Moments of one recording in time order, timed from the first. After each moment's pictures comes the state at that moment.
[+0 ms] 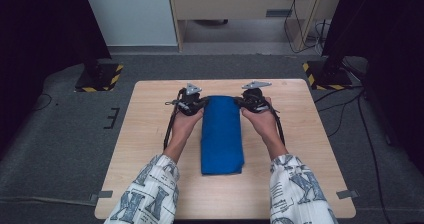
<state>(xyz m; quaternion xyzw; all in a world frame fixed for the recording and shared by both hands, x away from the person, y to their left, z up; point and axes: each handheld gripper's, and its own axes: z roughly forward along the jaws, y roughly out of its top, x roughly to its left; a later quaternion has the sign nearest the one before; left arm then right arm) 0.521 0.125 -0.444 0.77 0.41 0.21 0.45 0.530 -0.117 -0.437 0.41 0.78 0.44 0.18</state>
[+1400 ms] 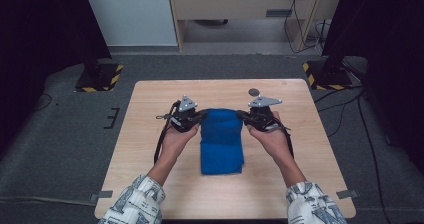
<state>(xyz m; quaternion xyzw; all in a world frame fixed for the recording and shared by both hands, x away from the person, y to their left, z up) 0.453 0.136 -0.427 0.78 0.37 0.20 0.46 0.458 -0.132 -0.425 0.36 0.79 0.46 0.18</state>
